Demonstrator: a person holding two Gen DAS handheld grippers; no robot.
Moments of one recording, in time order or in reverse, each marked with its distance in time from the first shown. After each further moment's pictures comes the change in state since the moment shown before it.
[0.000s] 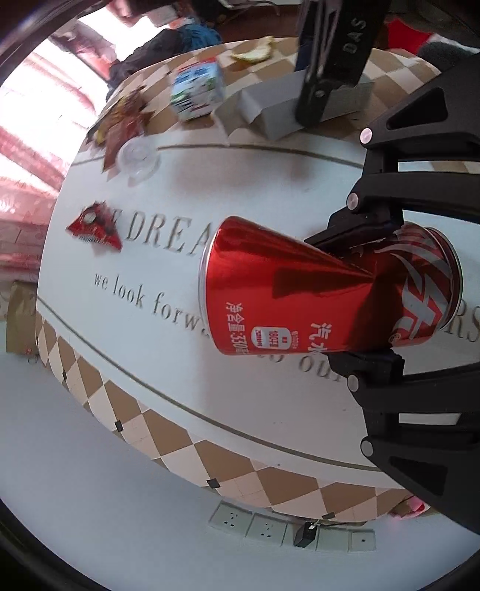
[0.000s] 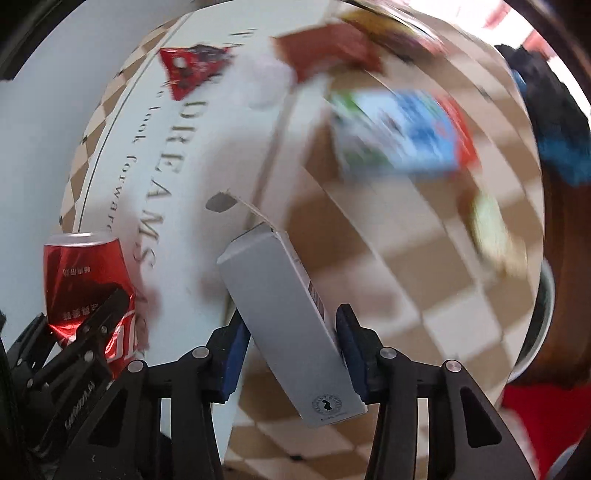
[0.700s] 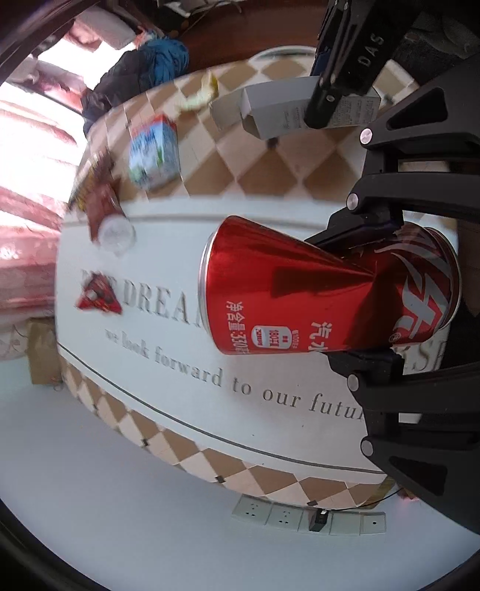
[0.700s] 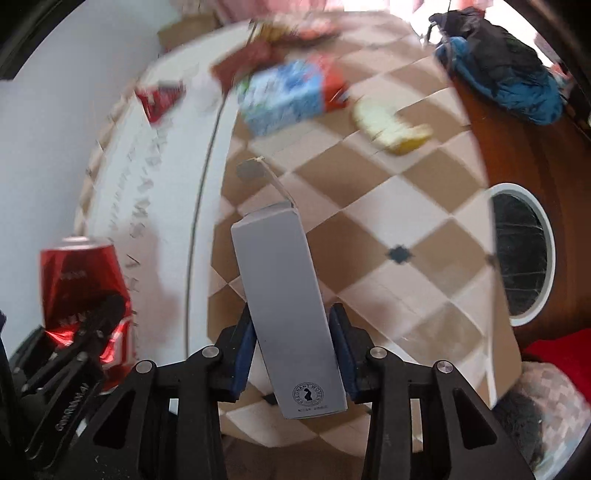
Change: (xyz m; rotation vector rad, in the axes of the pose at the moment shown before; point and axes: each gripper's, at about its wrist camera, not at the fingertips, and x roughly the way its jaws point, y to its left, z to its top) left arm -0.051 -0.057 -0.044 0.124 -0.063 0.023; right arm -0.034 -0.045 -0.087 0.168 -0.168 0.072
